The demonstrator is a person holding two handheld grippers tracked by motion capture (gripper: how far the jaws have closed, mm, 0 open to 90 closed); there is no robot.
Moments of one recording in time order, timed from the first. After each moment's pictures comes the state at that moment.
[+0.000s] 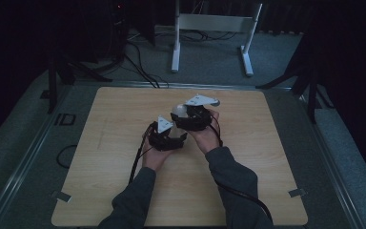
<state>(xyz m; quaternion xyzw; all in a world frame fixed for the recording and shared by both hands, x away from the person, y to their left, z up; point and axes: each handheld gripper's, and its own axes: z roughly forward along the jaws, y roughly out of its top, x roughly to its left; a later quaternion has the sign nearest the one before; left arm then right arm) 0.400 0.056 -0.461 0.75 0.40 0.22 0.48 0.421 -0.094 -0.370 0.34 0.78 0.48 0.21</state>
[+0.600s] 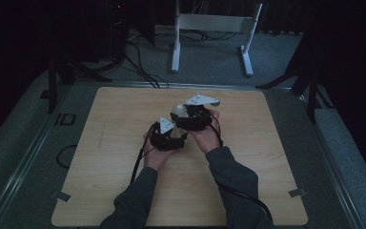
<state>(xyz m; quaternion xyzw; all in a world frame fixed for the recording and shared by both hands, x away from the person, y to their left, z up) 0.402 0.052 -0.464 0.75 0.40 0.24 0.47 0.419 -0.094 -0.367 0.34 0.78 0.48 0.20</state>
